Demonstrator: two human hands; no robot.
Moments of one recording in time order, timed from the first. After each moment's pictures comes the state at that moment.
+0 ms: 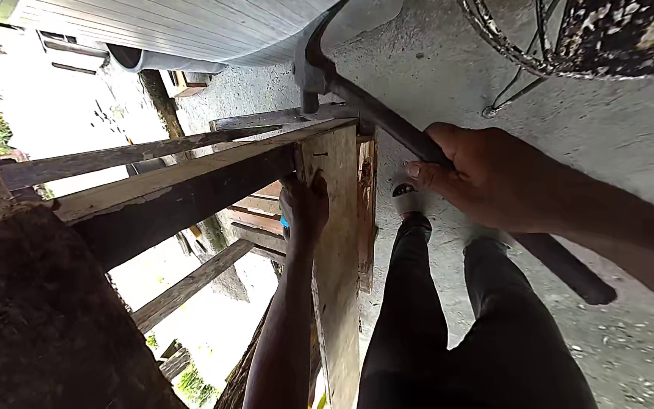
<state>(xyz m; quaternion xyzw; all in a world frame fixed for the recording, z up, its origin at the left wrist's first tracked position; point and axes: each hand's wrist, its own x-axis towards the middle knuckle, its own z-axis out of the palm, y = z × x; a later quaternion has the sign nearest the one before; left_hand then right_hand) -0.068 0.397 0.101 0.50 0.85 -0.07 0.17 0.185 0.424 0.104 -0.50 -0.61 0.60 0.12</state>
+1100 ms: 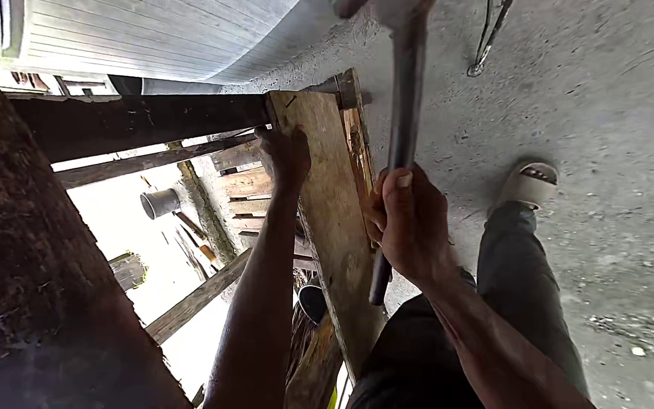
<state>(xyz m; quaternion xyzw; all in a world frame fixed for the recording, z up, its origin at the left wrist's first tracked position) -0.063 0.401 0.103 0.51 0.84 -0.08 0.15 0.062 0.251 0.125 -0.54 -0.20 0.61 0.54</state>
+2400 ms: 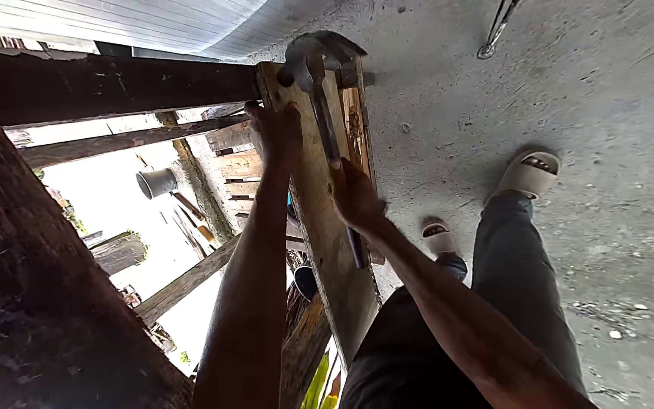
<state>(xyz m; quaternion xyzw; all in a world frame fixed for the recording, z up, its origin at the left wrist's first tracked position) -0.068 0.397 0.100 0.50 0.85 -0.06 0.15 0.013 0.245 0.072 -0.54 -0.24 0.68 0.43</state>
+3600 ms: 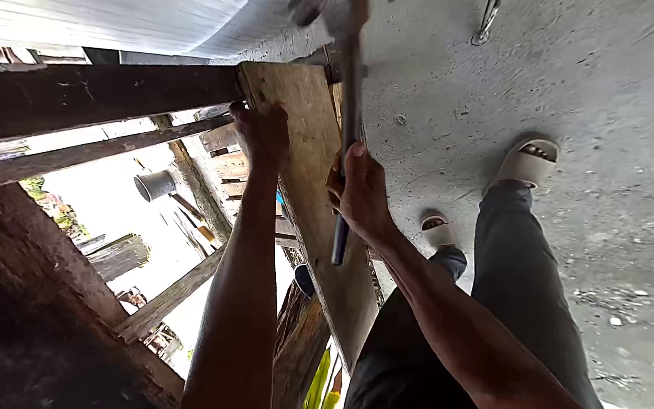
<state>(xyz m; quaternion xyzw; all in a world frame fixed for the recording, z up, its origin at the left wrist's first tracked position) -0.065 0.398 0.103 0.51 0.85 -0.10 0.13 0.023 0.250 0.080 -0.45 -0.09 0.69 0.56</state>
